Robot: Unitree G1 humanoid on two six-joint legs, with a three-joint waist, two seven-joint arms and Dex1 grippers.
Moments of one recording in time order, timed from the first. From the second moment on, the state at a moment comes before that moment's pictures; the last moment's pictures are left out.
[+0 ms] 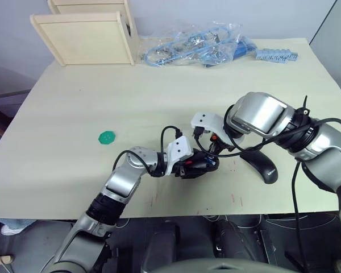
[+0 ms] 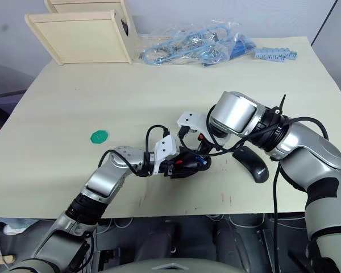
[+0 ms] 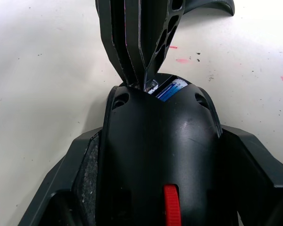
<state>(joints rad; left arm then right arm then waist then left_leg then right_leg) -0.41 0.48 -0.35 -0.07 -0.12 0.38 -1.01 -1.30 -0.53 0.91 0.06 0.46 1.47 0.91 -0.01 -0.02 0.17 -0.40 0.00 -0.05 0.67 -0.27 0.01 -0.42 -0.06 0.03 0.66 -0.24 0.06</state>
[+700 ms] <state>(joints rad) -0.41 0.47 -0.35 -0.07 -0.12 0.38 -1.00 -1.29 -0.52 0.93 0.00 0.42 1.49 0.89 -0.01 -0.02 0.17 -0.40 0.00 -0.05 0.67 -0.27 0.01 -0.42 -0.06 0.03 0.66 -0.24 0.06</state>
